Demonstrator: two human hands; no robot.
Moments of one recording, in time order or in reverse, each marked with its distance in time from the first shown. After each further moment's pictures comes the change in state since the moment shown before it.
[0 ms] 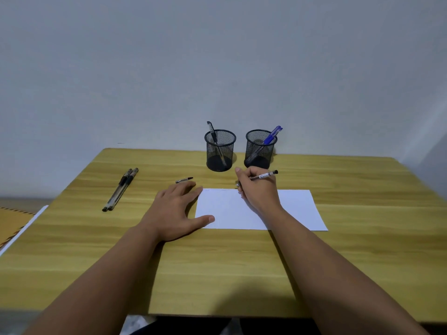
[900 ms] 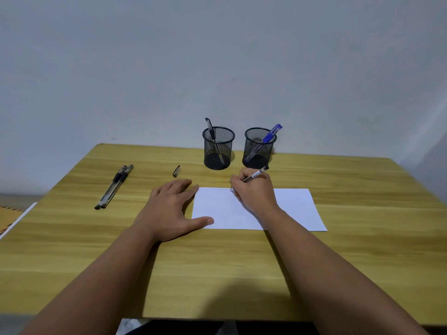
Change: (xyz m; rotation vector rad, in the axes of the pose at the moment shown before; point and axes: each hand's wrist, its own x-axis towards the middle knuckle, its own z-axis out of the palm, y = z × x) left_hand 0.000 -0.001 0.006 0.027 0.036 -0.013; right_hand 0.001 0.010 0.001 -0.225 -0.027 -0.045
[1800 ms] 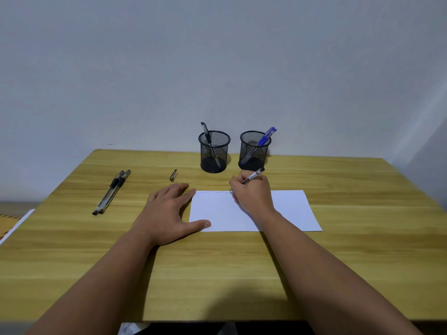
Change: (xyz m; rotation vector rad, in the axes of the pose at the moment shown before) left_hand 0.000 0.001 -0.002 -0.003 -0.014 0.003; right_hand 0.005 0.006 0.003 -0.025 0.084 -0.009
